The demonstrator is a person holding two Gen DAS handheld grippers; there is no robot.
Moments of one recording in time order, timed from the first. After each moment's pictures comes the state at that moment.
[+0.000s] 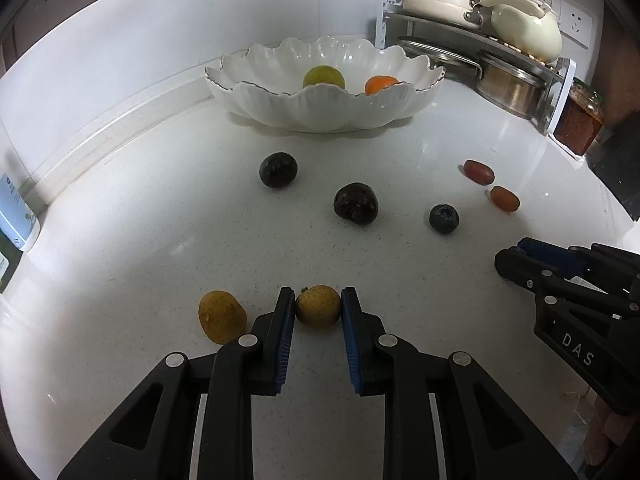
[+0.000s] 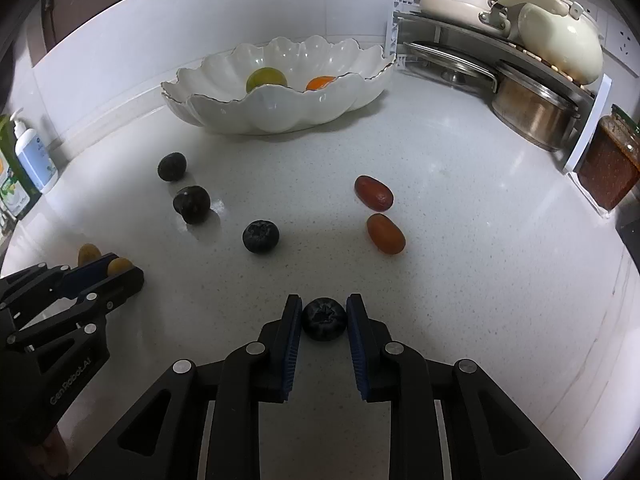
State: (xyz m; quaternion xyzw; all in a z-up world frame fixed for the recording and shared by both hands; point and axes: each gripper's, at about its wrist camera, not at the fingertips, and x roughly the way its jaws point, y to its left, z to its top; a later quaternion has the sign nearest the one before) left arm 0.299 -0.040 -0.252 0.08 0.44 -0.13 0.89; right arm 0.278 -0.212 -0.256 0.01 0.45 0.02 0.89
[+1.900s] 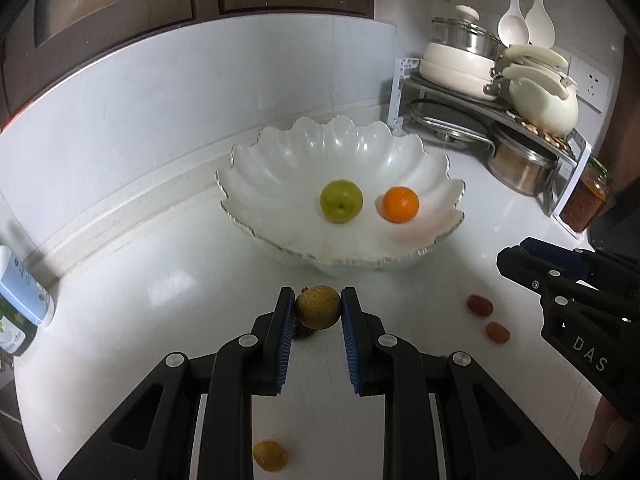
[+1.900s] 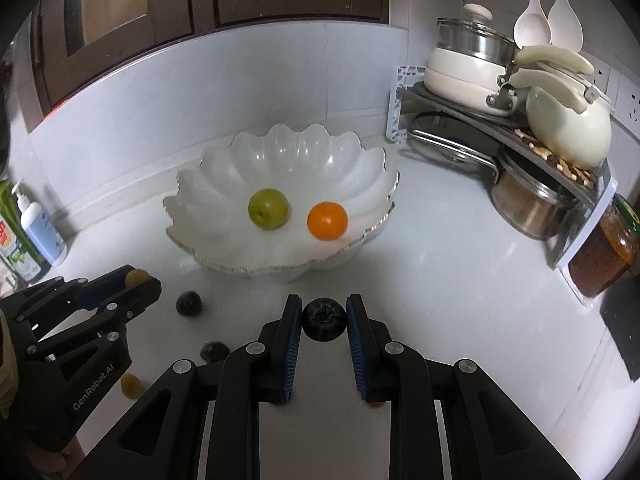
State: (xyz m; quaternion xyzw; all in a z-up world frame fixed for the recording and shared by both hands) left arm 0.377 -0.047 -0.170 0.06 0.39 -0.13 0.91; right arm 0.344 -0.213 -0.162 0.02 0.39 0.02 0.92
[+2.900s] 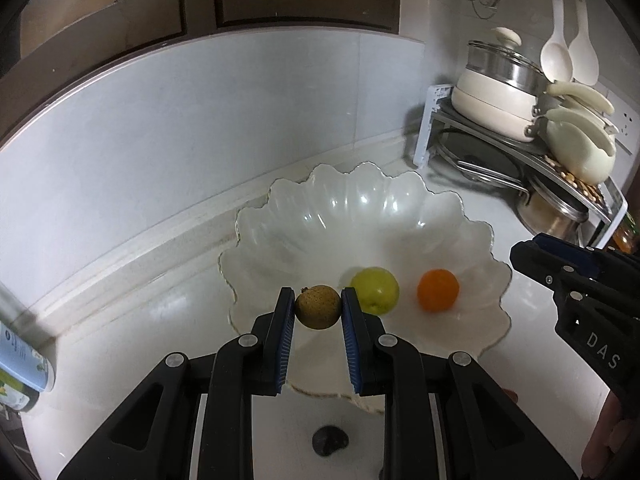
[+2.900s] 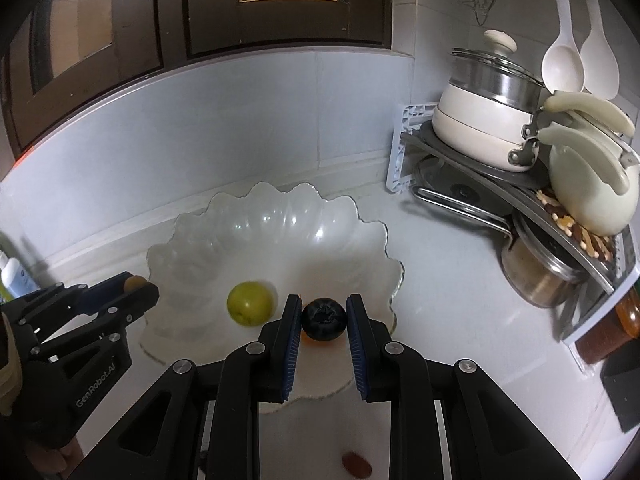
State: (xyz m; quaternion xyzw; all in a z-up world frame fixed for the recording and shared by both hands) left arm 0.475 -0.049 -0.150 0.05 0.39 -0.12 0.91; right arm 0.437 -0.214 -0.131 0.01 0.37 0.01 0.93
